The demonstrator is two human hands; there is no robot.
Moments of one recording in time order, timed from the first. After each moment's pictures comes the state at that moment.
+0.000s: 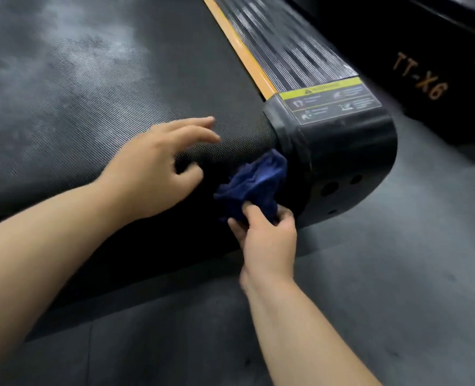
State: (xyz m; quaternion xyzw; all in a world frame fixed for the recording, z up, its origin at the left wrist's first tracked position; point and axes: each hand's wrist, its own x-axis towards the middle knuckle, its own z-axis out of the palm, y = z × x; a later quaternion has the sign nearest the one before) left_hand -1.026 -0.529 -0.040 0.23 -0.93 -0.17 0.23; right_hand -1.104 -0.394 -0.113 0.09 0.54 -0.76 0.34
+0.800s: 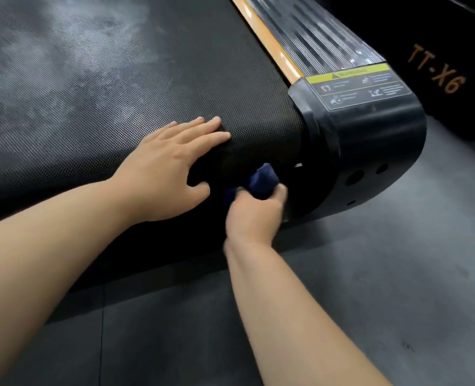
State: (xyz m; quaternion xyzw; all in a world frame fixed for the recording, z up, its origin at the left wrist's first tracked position) left_hand -0.998 -0.546 -0.066 0.20 -0.97 -0.06 0.09; right_hand -1.080 -0.448 -0.131 0.05 0.68 -0.71 0.20
